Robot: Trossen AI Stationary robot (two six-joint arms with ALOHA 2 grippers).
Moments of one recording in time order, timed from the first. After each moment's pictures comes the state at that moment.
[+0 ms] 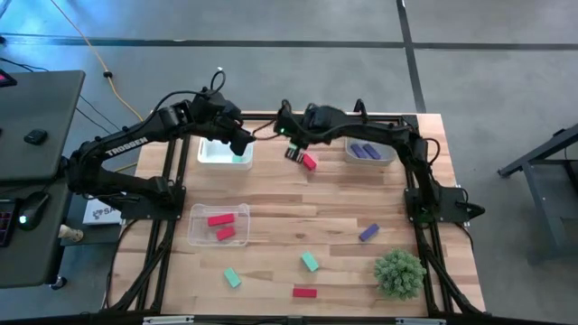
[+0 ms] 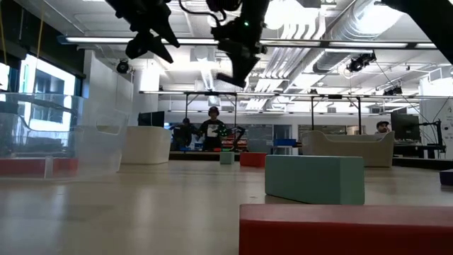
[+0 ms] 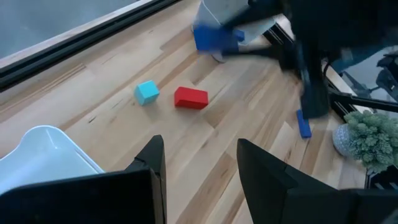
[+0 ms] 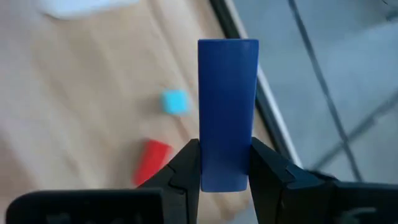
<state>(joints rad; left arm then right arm) 0.63 1.18 1.14 -0.67 0.20 -0.42 -0.23 2.08 2.11 -1.22 0.43 0.08</state>
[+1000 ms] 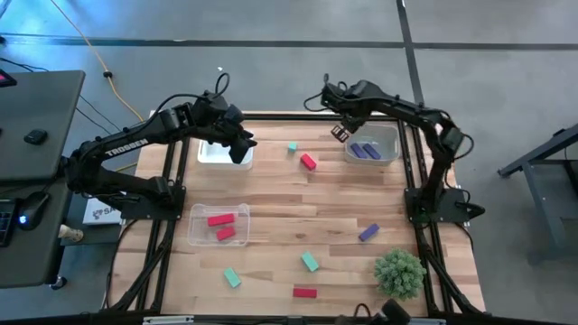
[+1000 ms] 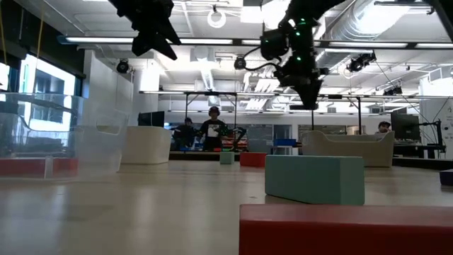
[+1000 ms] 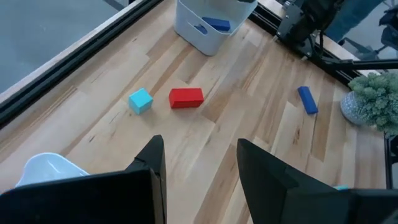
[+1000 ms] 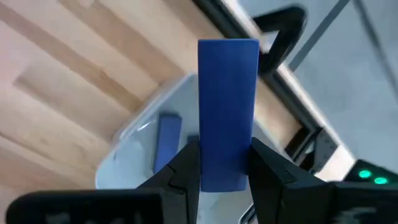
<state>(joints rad) 0.59 1.18 1.14 -0.66 0.20 -0.24 -0.60 1.82 1.63 -1.32 0.38 0.20</state>
